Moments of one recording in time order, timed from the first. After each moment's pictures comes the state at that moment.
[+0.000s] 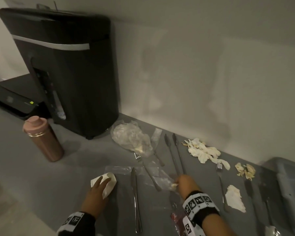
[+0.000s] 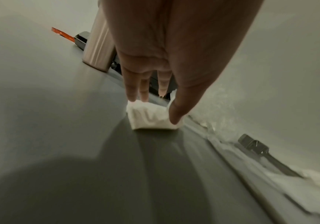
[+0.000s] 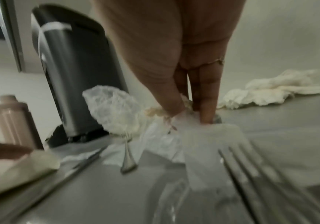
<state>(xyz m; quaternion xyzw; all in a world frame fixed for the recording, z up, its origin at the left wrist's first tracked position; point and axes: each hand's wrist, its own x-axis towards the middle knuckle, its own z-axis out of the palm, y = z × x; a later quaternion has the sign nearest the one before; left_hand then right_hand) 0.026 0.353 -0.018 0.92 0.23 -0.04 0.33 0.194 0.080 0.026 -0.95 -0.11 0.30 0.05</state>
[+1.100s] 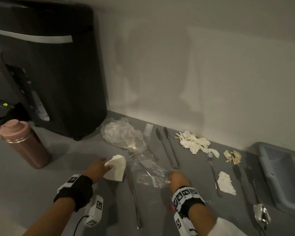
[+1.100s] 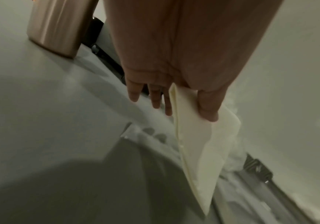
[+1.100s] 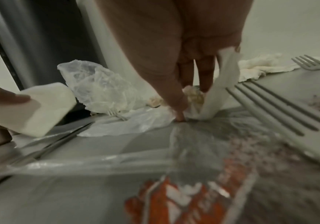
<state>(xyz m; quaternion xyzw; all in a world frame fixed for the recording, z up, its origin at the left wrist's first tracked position) 0.115 0.390 0.017 0.91 0.18 -0.16 0.35 0.176 0.093 -0.005 -0.97 -0.01 0.24 0.08</state>
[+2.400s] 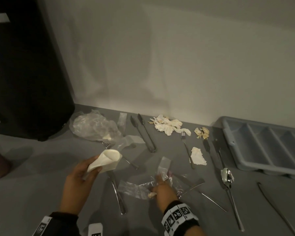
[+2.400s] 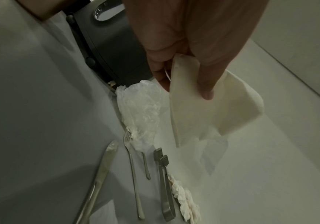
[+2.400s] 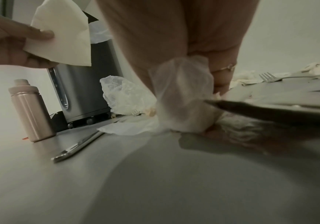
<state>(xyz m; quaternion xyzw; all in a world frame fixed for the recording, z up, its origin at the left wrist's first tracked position) 0.037 0.313 0.067 0.82 0.06 0.16 0.55 0.075 0.054 -0.046 -0.94 -0.01 0.22 0.25</state>
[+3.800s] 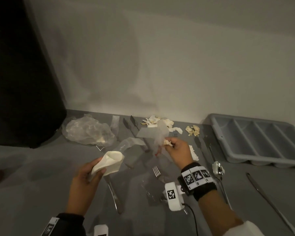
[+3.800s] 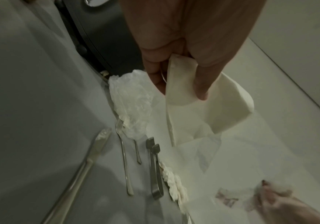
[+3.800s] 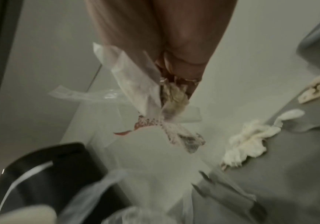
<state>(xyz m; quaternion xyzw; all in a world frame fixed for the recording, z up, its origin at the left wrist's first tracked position) 0.036 0.296 0.063 0.82 0.05 0.15 0.55 0.118 0.029 0.105 -0.85 0.03 -0.05 0.53</state>
